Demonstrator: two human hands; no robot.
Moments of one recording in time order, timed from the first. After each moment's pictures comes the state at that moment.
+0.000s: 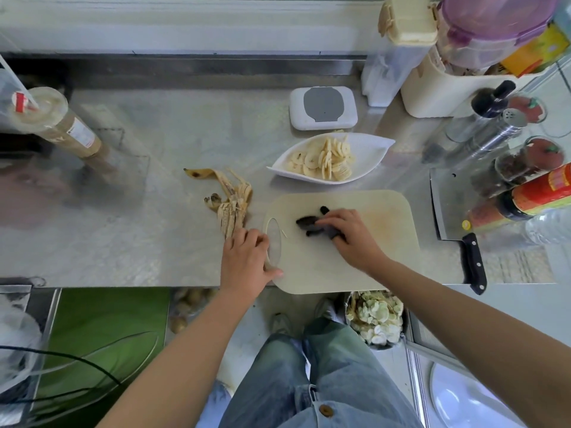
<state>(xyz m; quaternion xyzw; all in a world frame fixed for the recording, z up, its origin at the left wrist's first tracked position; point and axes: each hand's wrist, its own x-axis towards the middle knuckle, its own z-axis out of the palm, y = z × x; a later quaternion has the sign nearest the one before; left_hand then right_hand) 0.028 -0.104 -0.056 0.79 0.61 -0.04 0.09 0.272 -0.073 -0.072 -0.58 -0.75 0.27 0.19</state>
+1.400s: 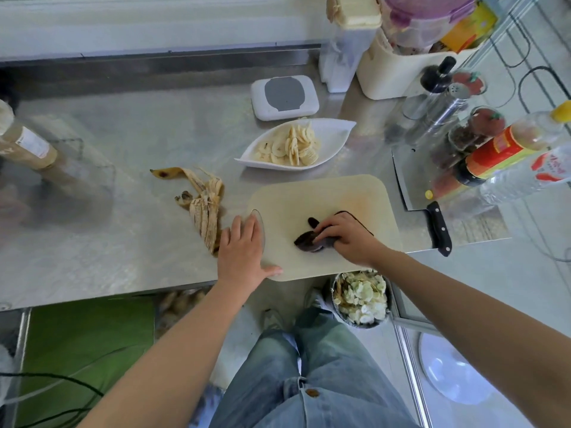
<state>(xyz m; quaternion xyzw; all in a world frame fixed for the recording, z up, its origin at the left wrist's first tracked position) 0.059 -0.112 -0.055 0.81 0.57 -0.14 0.09 0.308 -0.117 -0.059 -0.56 -0.74 0.36 0.10</state>
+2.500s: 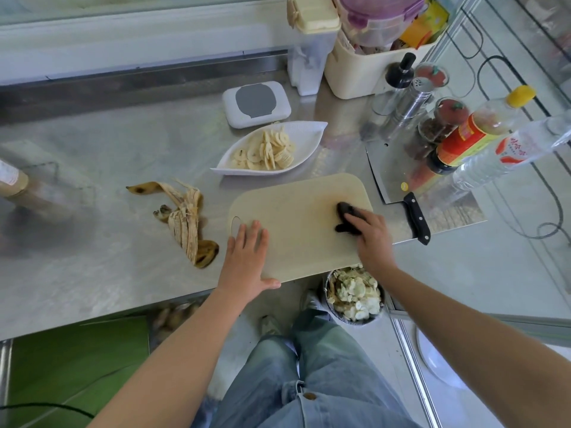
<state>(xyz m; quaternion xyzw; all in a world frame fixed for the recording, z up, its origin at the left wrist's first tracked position) 0.080 -0.115 -0.063 0.85 0.47 -0.15 0.15 0.348 -0.166 -0.080 -0.76 -0.58 0.14 0.24</state>
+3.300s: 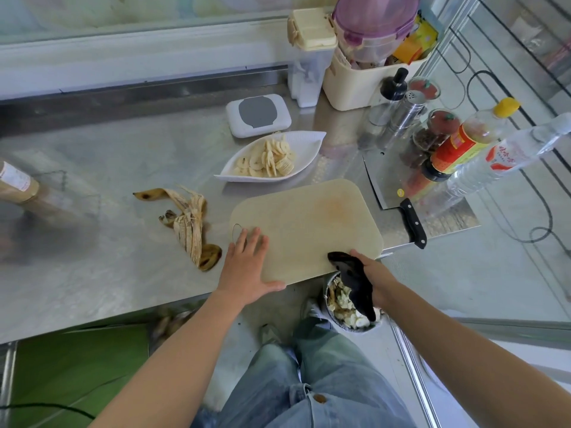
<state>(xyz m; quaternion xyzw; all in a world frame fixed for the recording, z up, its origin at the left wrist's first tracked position) 0.072 -0.114 -0.064 0.85 0.48 -0.13 0.18 0.321 -0.196 -0.047 -0.65 0.05 0.64 0.41</state>
